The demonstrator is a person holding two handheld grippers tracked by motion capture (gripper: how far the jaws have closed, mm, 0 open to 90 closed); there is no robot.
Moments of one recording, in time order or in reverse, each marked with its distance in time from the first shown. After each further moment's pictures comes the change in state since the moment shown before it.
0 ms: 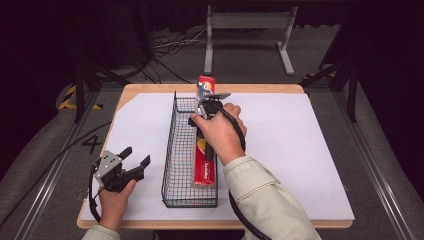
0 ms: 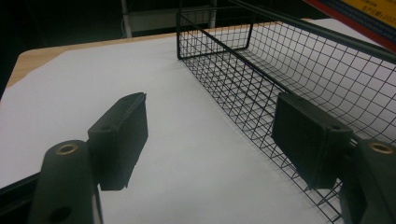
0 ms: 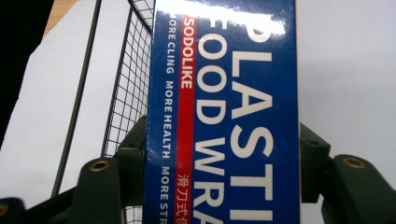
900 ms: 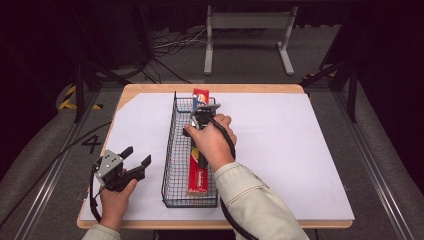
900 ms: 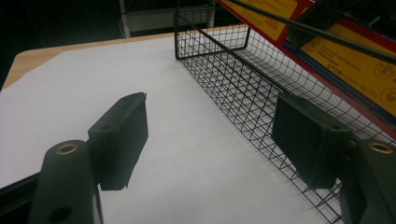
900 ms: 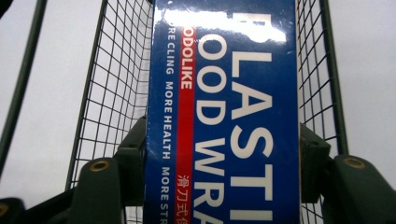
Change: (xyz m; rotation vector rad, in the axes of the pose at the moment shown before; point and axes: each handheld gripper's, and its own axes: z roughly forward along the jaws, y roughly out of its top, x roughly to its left) left arm -0.001 0.001 0.002 0.002 -0.005 0.004; right arm 0.010 -0.024 0.036 0.053 -0.023 -0.009
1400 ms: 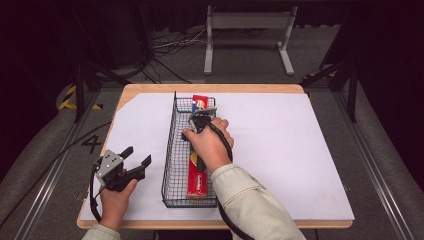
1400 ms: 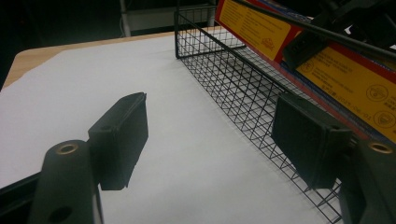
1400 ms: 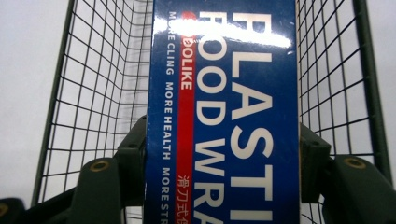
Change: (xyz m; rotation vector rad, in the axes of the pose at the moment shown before) left arm 0.000 0.000 0.000 0.004 0.003 0.001; right arm 0.003 -0.009 0.015 0.055 -0.030 -0.007
